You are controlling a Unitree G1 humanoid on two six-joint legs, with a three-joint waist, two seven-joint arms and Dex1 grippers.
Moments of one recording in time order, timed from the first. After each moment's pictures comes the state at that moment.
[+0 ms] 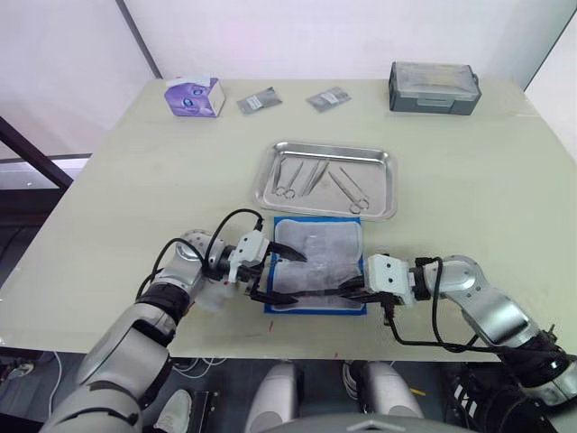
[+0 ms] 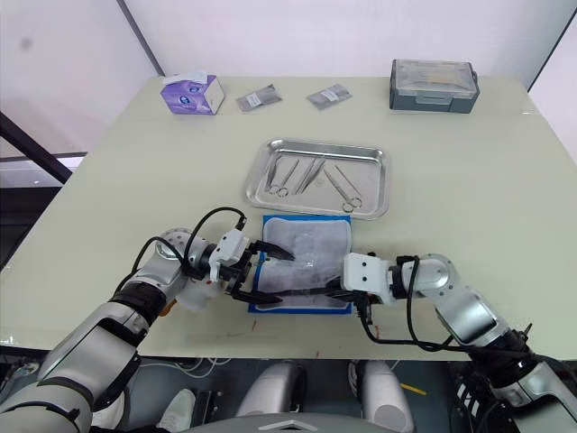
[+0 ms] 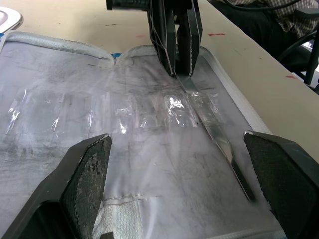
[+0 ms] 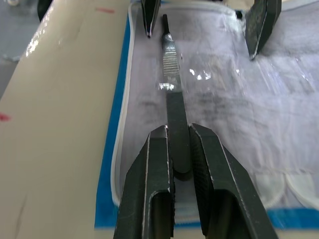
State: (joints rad) left arm -0.63 0.63 -0.55 0.78 -0.54 -0.46 -1.57; right arm -0.30 -0.64 0.43 -0.26 0.08 0.27 1.04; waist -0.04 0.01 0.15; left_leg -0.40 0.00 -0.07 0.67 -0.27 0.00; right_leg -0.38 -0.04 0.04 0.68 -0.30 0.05
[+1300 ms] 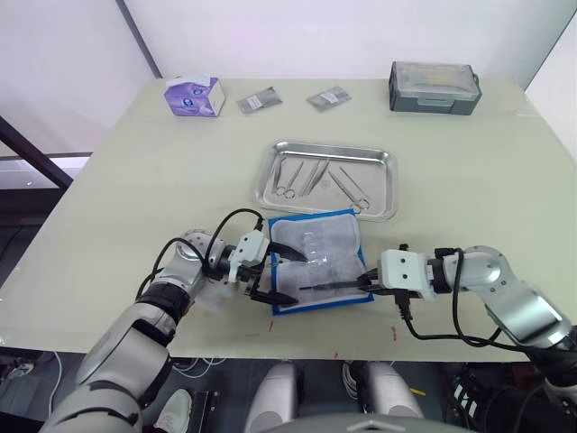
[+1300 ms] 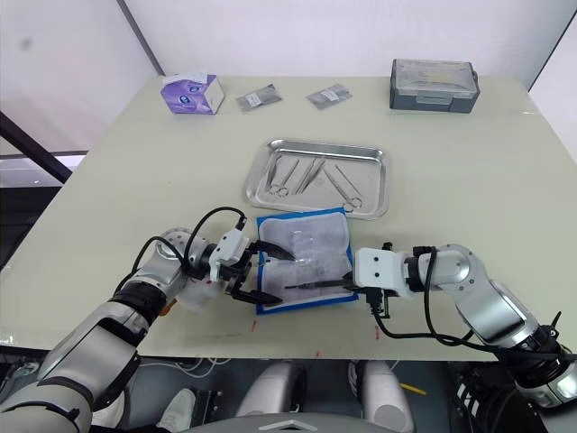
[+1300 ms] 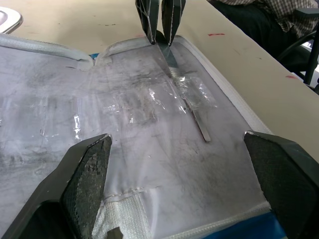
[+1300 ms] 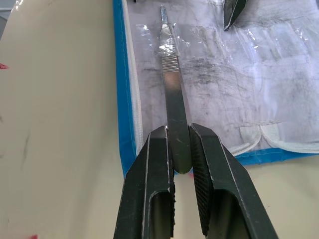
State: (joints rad) left arm -0.63 0.63 -0.56 0.78 -0.54 -0.46 -1.57; right arm -0.31 -0.78 0.39 -0.39 0.07 0.34 1.05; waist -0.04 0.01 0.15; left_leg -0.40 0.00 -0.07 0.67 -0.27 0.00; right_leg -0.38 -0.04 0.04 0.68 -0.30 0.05
